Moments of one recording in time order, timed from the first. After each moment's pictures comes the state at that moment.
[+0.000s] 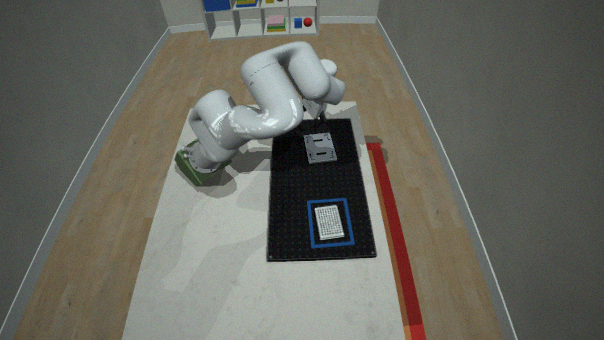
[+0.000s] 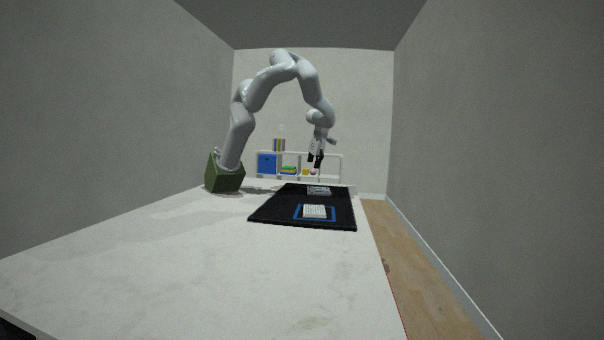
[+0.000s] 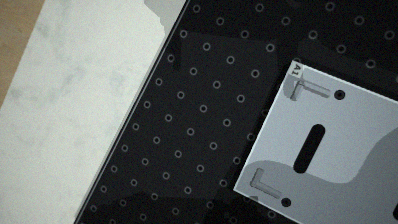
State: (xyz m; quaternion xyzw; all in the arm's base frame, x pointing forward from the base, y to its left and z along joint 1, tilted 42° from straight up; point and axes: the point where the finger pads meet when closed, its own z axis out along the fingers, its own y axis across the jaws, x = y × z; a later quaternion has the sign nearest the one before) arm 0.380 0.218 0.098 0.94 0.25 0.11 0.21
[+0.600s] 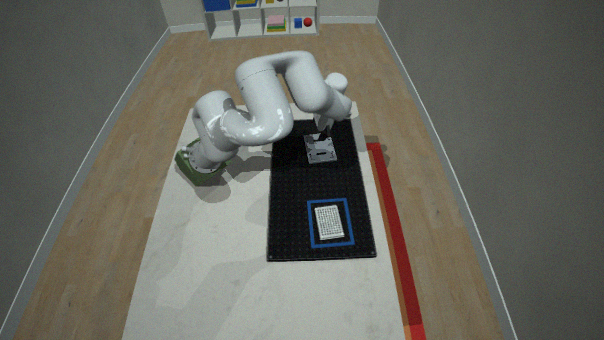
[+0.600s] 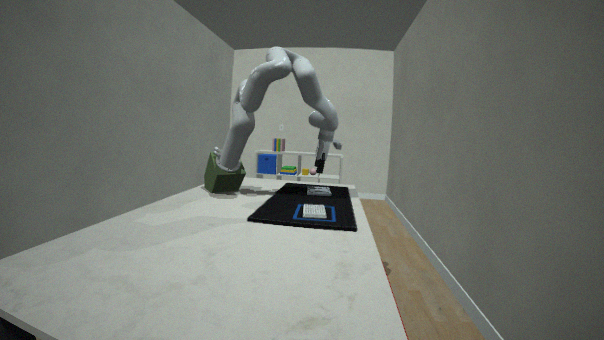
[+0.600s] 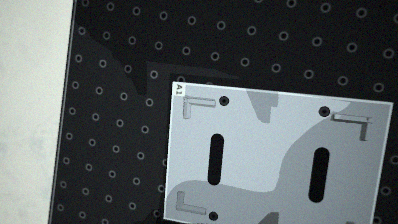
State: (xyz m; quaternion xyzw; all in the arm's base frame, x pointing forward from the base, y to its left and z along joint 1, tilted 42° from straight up) arm 0.408 0.166 0.128 0.97 0.10 0.15 0.18
